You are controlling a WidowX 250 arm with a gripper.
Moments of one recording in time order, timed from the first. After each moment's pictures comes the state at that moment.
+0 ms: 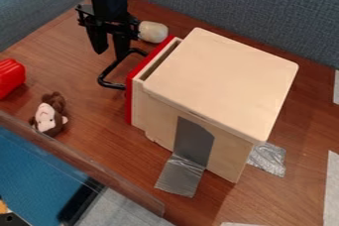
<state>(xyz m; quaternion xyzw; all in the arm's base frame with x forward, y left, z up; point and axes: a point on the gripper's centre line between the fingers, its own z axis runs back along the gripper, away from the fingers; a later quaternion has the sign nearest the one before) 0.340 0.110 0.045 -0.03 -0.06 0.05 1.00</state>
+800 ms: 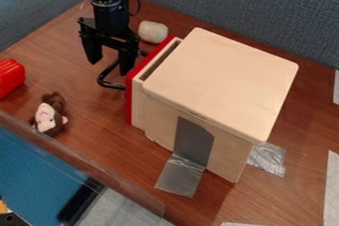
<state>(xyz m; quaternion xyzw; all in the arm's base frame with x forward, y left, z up) 0.331 0.106 0.028 -0.01 -0.04 0.03 1.00</state>
